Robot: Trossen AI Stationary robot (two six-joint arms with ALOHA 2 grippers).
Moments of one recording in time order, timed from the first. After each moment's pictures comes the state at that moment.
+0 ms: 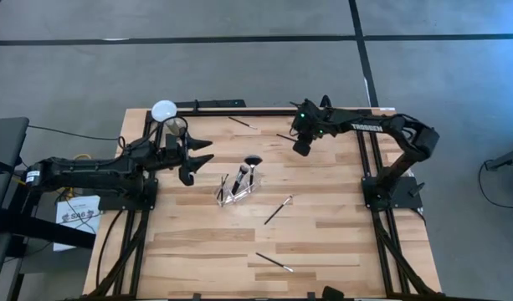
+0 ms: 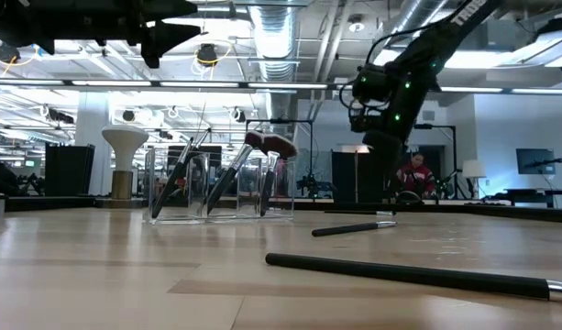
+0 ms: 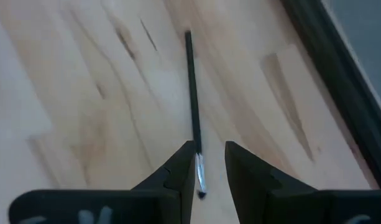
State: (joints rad) left arm 0.16 0.71 0.33 0.54 0.00 -0.10; right arm -0.60 1.62 0.98 -0.47 0.02 -0.23
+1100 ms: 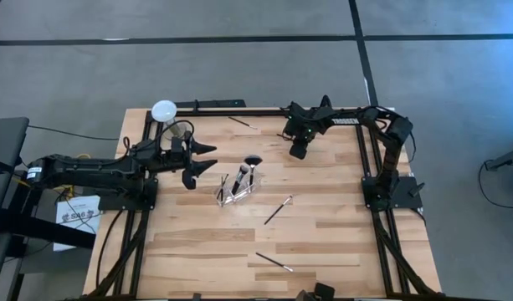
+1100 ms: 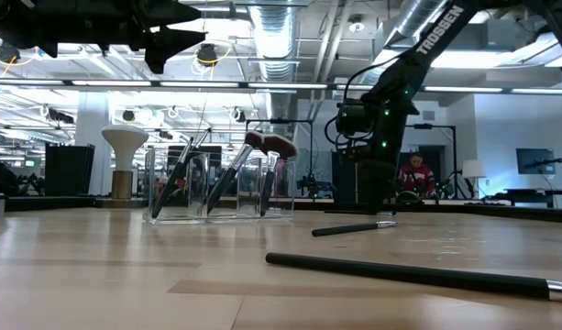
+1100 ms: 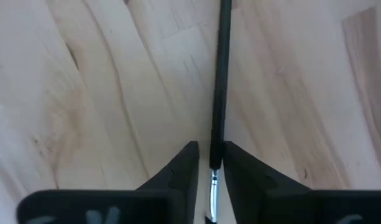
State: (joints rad) left arm 0.13 0.76 0.33 0.54 0.01 -0.10; right arm -0.63 1.91 1.10 -0.56 -0.03 -0.30
